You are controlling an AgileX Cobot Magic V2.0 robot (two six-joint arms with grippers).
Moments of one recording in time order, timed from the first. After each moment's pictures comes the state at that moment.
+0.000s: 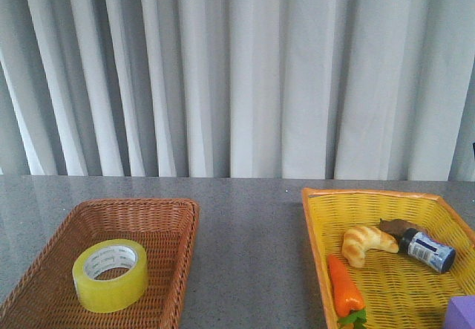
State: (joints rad) left arm -0.03 -0.01 0.02 0.16 0.13 -0.23; right arm -0.20 1.38 -1.55 0.28 1.04 -0.23
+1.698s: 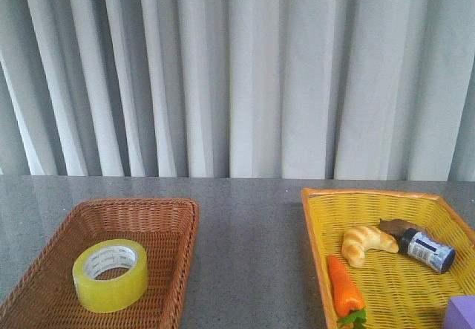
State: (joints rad) left arm -0.03 -0.01 0.02 0.16 0.13 -0.23; right arm -0.20 0.42 -0.57 0.16 0.47 -0.14
